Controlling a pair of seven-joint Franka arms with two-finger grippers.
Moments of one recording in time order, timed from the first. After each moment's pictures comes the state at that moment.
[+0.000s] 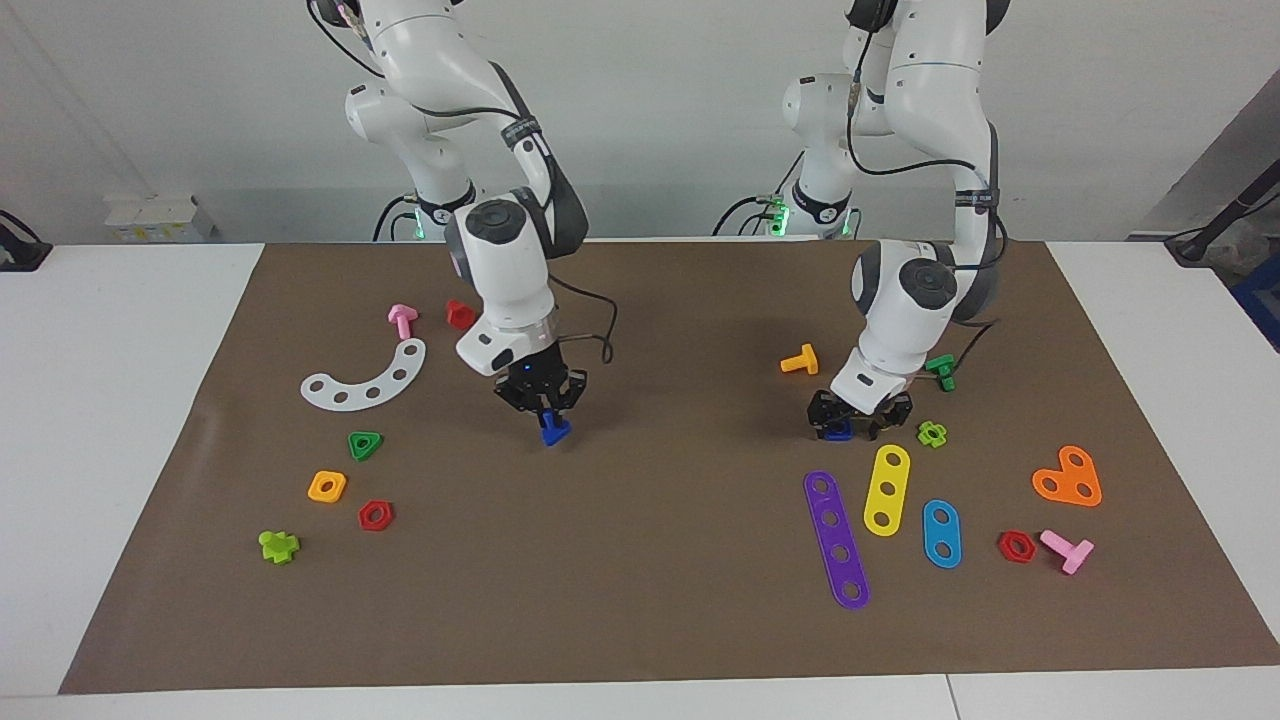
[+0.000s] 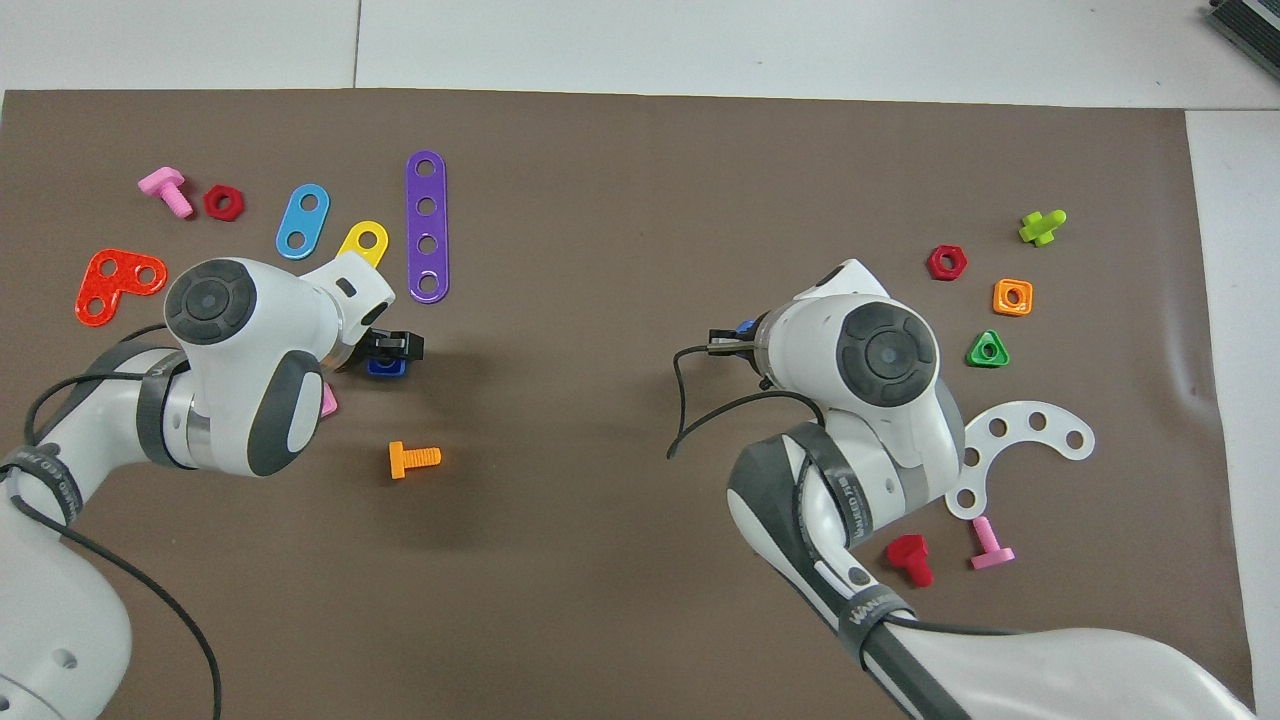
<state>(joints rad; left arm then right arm) -0.11 0.28 -0.11 -2.10 0.02 2.44 -0.12 0.41 0.25 0.03 -2.01 -0.02 2.49 0.49</state>
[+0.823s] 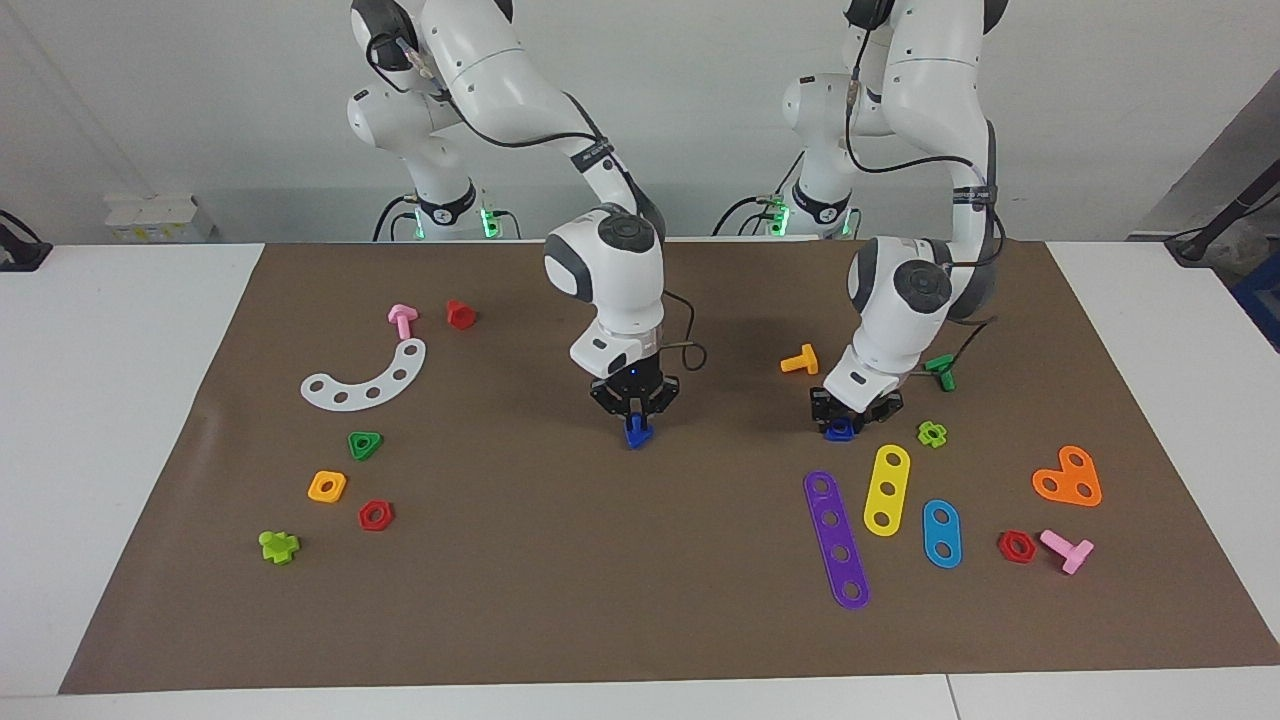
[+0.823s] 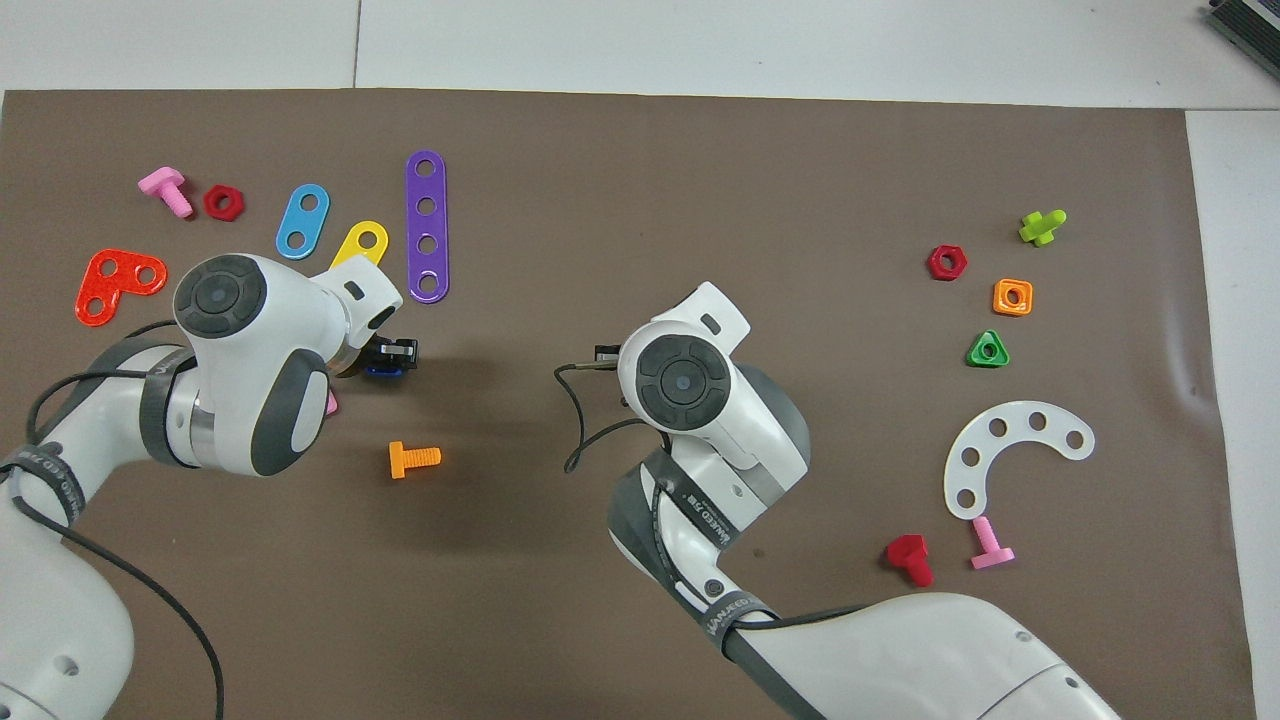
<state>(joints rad) -0.12 0.28 -0.11 -2.09 0.02 2.39 -0.12 0.57 0.45 0.03 -1.81 -0.17 2.45 0.76</state>
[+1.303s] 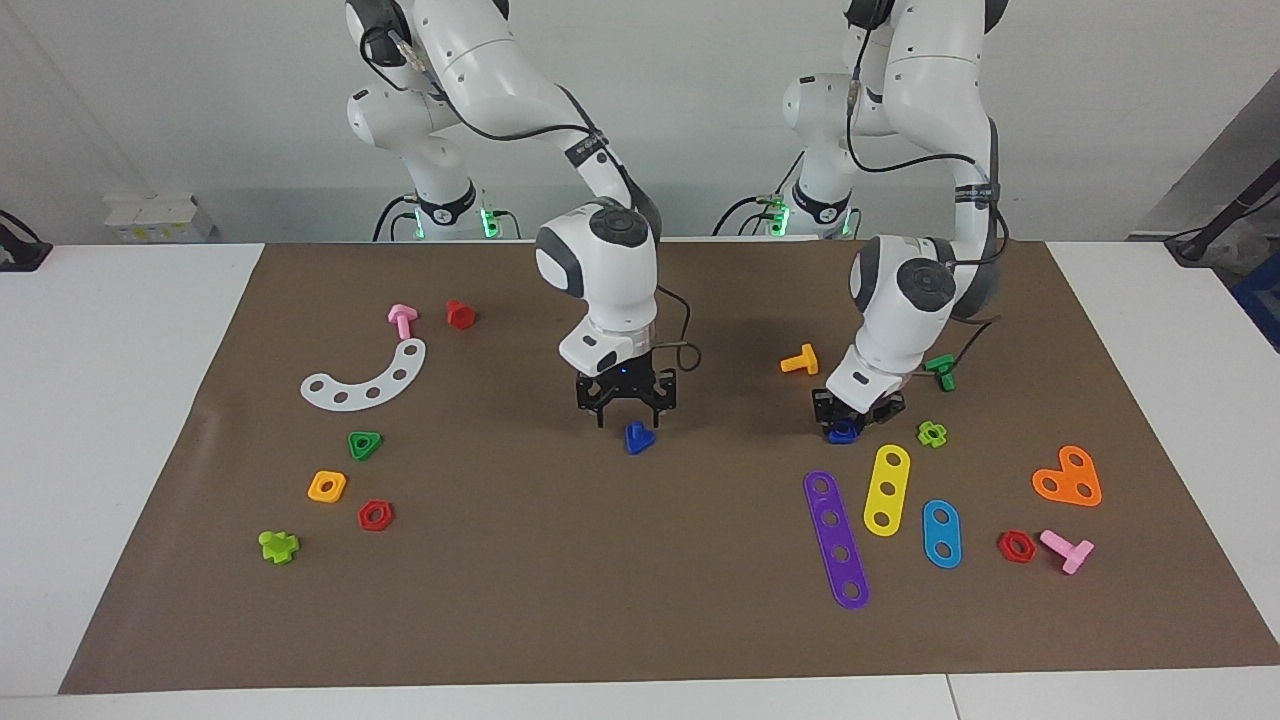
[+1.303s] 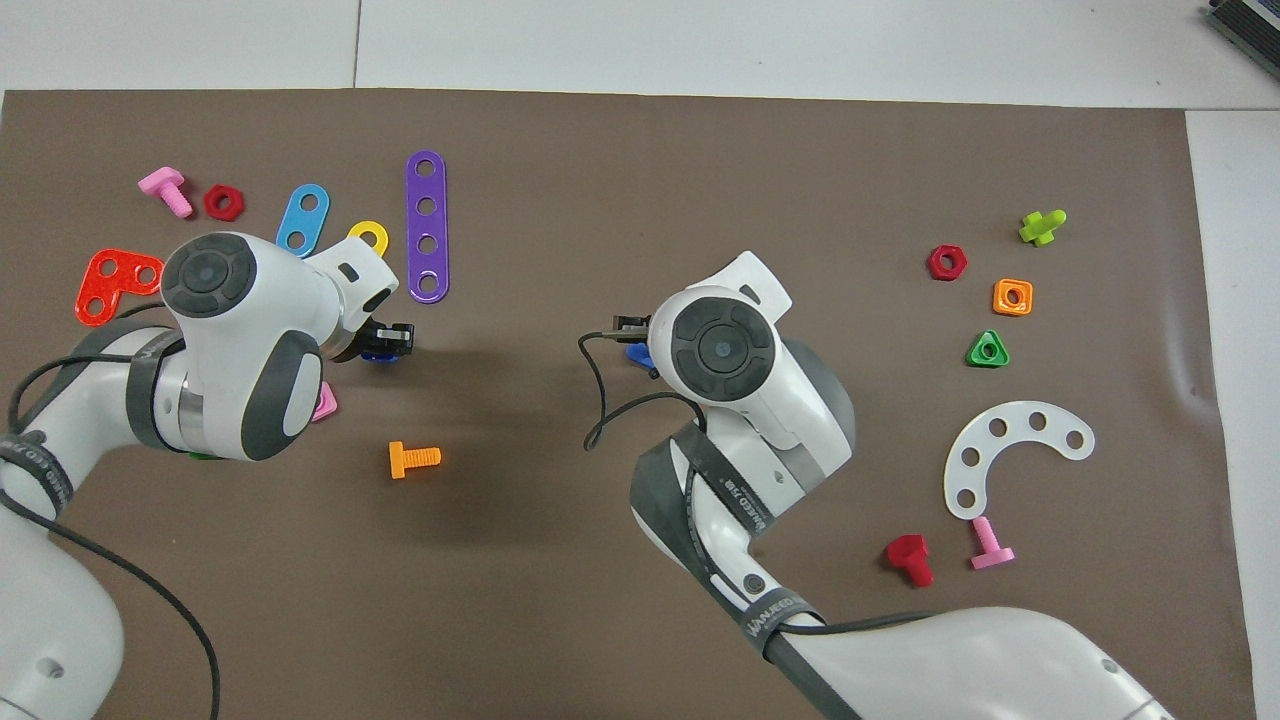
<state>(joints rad) -0.13 0.28 -0.11 -2.00 0.02 2.31 -0.12 0.52 0.35 0.02 -1.77 -0.17 2.32 0.76</state>
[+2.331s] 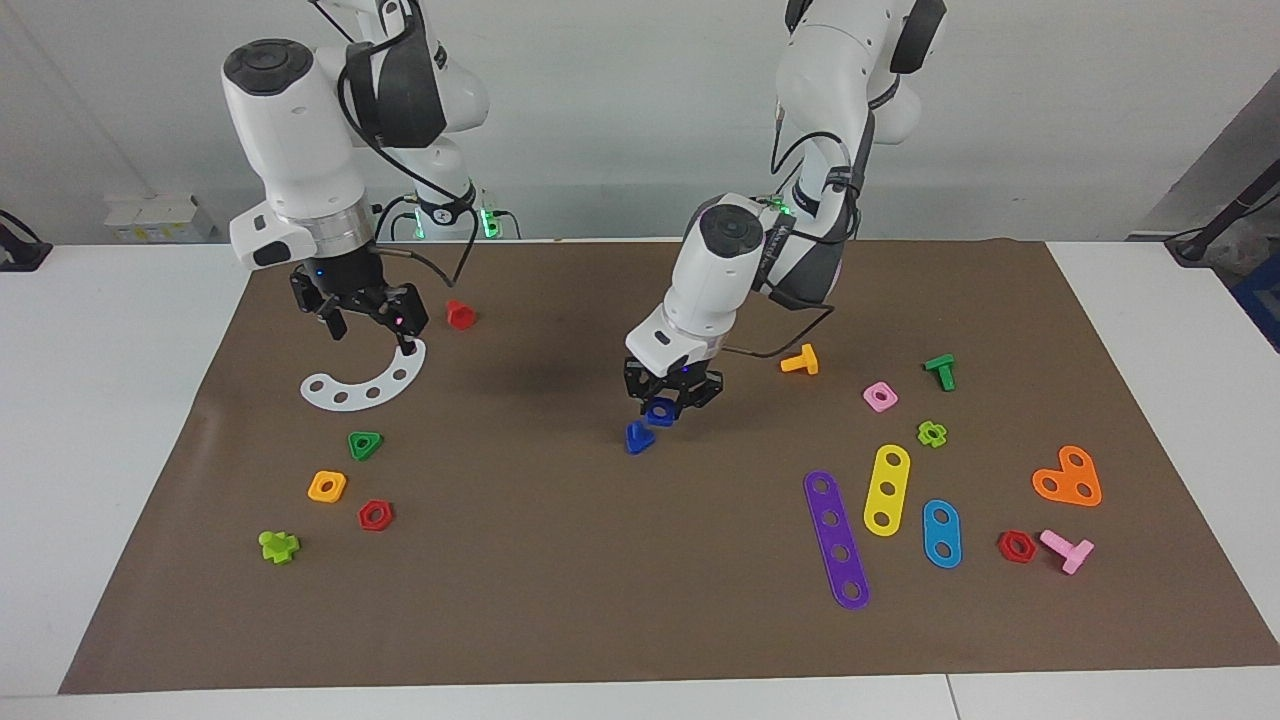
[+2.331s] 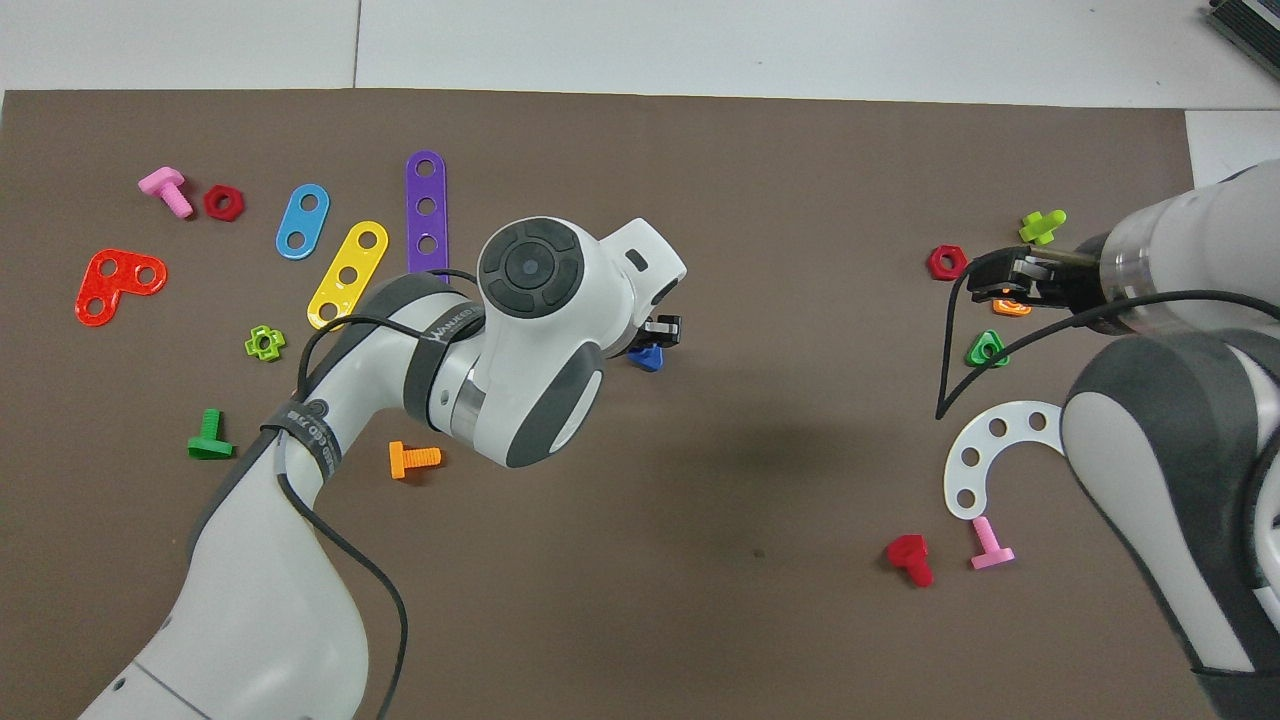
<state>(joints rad) -0.54 0.45 -0.11 -1.62 -0.10 2.22 -0.42 0.08 0.00 0.01 -1.79 -0.04 1.88 0.36</state>
